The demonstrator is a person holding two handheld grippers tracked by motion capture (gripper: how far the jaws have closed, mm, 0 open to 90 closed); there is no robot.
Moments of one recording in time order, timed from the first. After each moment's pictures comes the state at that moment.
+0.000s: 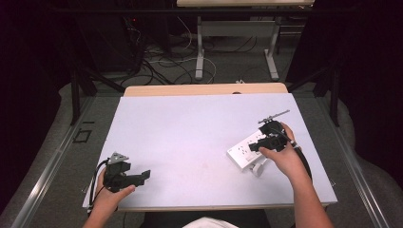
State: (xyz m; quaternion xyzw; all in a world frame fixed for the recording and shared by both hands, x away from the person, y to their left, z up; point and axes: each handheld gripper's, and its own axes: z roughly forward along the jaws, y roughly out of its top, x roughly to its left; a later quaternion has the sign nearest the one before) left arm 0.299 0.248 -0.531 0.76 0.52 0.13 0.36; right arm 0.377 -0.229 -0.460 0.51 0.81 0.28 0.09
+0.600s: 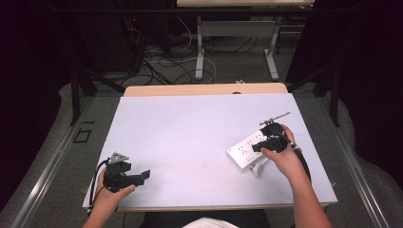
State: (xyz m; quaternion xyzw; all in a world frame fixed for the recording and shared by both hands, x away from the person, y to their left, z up) left arm 0.300 0.249 -0.532 0.77 0.52 0.13 0.35; right arm 0.381 -0.234 -0.475 0.53 0.80 0.27 0.08
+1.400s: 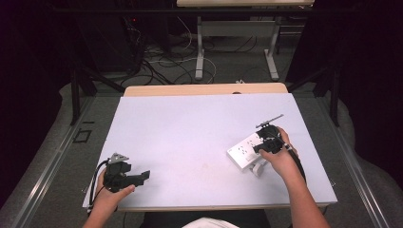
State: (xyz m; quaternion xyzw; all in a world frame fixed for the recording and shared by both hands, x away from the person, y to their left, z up) left arm 0.301 0.250 -0.535 0.76 0.53 0.12 0.35; right arm 0.391 -0.231 -0.496 0.53 0.81 0.23 0.09
